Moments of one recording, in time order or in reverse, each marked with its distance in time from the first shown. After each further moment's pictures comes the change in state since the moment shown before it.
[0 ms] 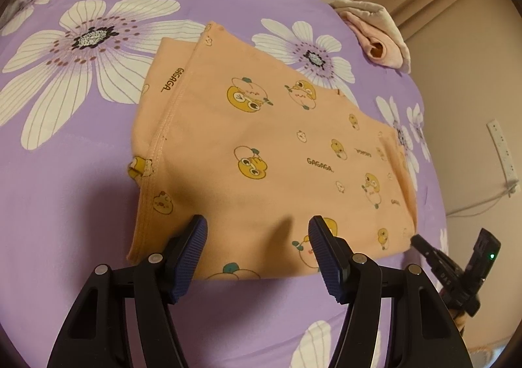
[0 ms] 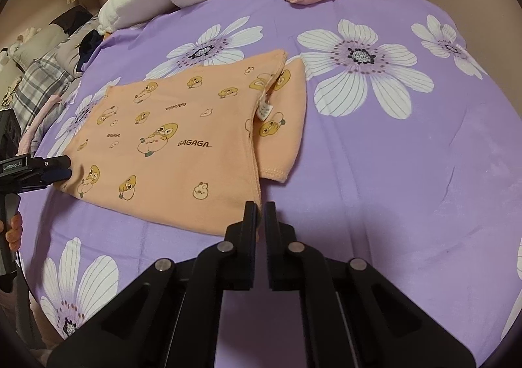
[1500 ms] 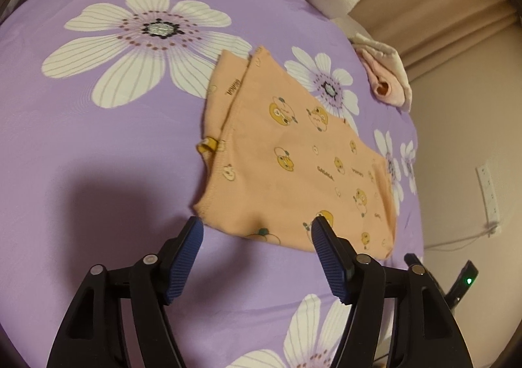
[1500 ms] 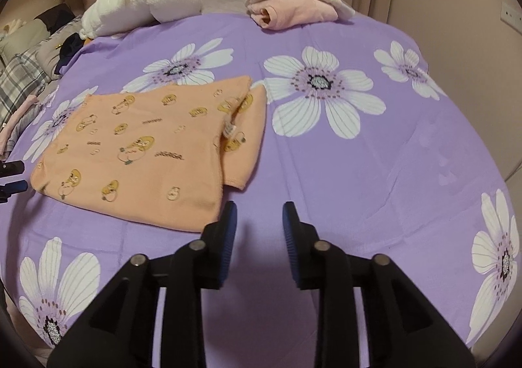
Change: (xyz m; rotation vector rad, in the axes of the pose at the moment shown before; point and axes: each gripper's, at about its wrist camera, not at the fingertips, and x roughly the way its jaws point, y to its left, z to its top) left arm -0.052 0.035 -0.021 -0.179 -0.075 -0.056; right arm -0.036 0.001 -0.003 -0.029 -0.084 -0.179
